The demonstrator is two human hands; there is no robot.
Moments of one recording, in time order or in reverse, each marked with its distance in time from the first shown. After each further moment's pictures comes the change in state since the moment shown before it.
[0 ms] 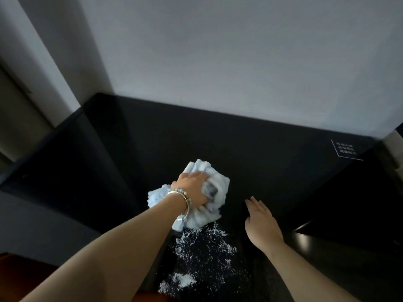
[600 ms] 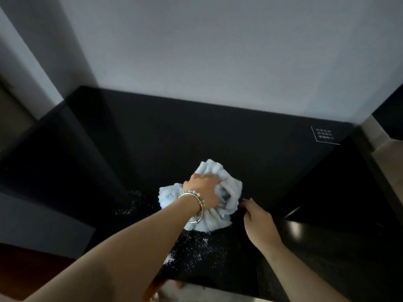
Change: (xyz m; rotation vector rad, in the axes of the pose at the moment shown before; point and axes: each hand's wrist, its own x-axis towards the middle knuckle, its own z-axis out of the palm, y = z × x) left_hand -0.015 0.080 0.032 -0.009 -0.105 0.017; right_hand -0.041 0.048 0.003 0.450 0.104 0.019
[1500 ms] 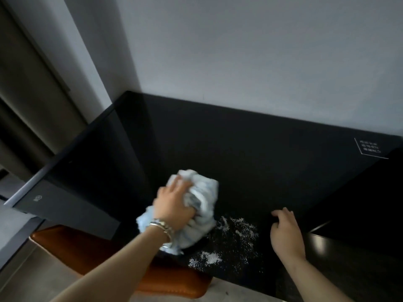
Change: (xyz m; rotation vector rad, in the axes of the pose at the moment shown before) left_hand -0.081 -0.160 0.014 -0.292 0.588 -0.100; right_hand -0.006 -0.024 0.049 -0.142 0.198 0.070
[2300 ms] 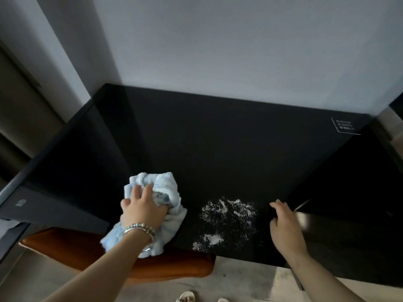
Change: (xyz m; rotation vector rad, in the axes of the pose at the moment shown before) left_hand -0.031 -0.044 -0.019 0.132 -0.059 -0.383; right_hand -0.045 0.012 0.001 0.005 0.017 -0.004
